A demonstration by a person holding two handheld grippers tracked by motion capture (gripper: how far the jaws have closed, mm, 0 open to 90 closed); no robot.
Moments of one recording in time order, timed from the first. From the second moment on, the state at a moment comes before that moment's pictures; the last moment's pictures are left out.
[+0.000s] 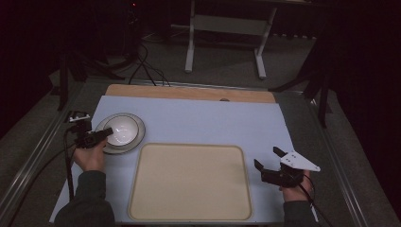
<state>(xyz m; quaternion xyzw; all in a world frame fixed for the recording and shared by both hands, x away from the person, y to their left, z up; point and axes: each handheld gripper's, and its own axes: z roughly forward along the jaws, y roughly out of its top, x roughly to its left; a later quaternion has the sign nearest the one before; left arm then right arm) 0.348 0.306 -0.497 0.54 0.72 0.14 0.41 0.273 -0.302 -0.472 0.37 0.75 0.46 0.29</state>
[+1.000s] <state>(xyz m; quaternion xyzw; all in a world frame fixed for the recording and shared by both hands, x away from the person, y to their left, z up) 0.313 0.286 -0.473 0.57 0.67 0.14 0.45 0.272 -0.304 -0.471 0.37 0.75 0.46 0.30</state>
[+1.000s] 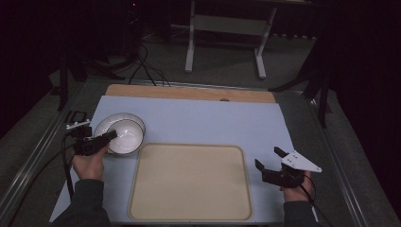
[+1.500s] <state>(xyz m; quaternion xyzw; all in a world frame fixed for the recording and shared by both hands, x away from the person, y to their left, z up) 0.300 0.266 -0.459 0.59 0.64 0.14 0.48 0.271 -0.305 -0.470 0.37 0.75 0.47 0.30</state>
